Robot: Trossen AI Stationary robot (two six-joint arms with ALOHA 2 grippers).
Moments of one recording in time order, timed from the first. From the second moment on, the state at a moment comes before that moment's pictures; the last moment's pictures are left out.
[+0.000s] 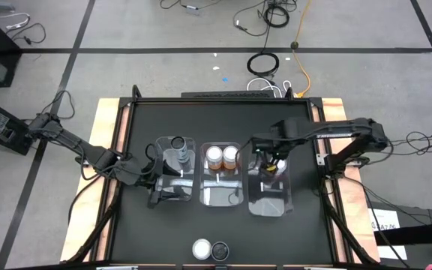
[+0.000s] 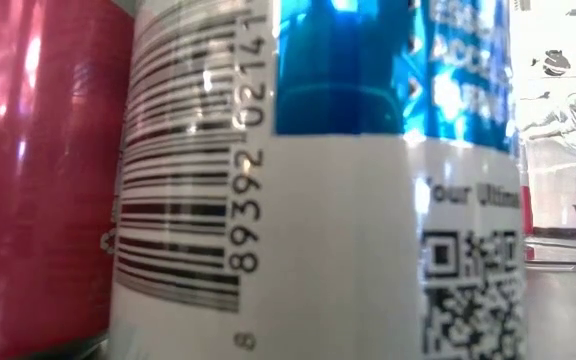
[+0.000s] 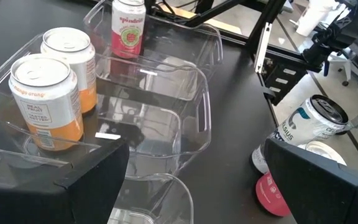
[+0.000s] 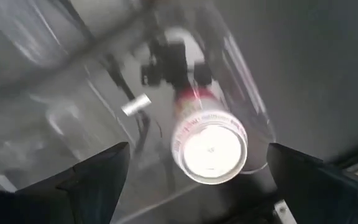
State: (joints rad) left arm -0.47 0.94 0.65 -0.17 -0.30 -0.46; right arm 0.02 1.54 1.47 -1.47 0.03 0.58
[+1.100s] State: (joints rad) left arm -0.47 0.94 0.65 -0.17 -0.30 -0.46; right arm 0.42 1.50 1.58 -1.30 0.21 0.91
